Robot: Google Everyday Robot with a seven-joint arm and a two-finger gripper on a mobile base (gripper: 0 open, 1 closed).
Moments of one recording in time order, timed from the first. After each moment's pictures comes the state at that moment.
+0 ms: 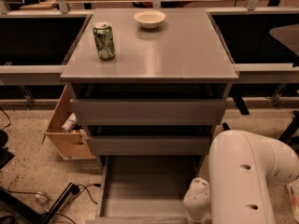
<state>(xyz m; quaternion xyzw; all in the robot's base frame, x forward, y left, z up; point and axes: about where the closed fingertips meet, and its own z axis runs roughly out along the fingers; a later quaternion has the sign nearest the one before) 0.391 -0.212 0.190 0.67 -0.73 -0.02 0.09</state>
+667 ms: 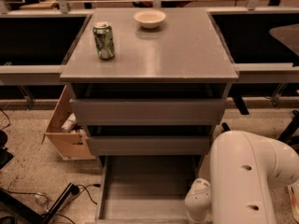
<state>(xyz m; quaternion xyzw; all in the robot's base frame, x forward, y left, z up) 0.384 -0.219 0.190 0.66 -0.74 -0.03 0.09</state>
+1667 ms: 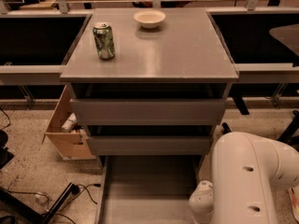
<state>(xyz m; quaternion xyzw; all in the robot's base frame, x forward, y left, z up) 0.364 -0.236 0.190 0.65 -0.75 -0.04 0.12</state>
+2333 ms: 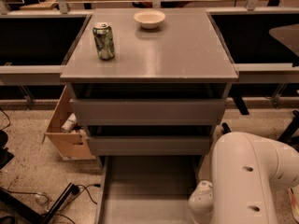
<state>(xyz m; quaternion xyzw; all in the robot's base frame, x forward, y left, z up) 0.364 -0.236 0.190 0.65 -0.75 -0.04 0.12</state>
